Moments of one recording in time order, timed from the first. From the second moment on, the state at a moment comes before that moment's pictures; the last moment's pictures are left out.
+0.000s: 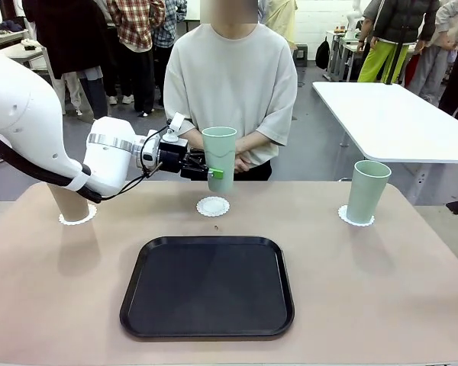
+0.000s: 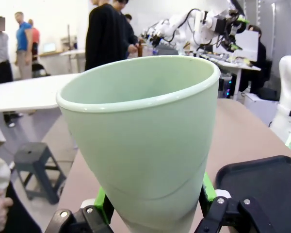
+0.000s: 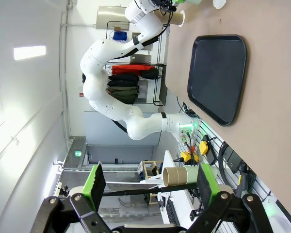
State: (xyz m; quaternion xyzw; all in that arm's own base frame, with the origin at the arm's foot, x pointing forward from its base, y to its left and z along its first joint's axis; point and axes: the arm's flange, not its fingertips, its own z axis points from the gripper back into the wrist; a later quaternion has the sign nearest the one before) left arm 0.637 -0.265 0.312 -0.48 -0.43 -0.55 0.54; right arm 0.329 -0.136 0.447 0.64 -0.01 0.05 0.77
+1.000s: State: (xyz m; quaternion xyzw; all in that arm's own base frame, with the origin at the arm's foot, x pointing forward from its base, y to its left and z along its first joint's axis) left arm 0.659 -0.253 0.278 -0.45 -0.42 -0.56 0.55; right arm 0.329 -0.136 0.447 0.64 -0.01 0.05 0.77
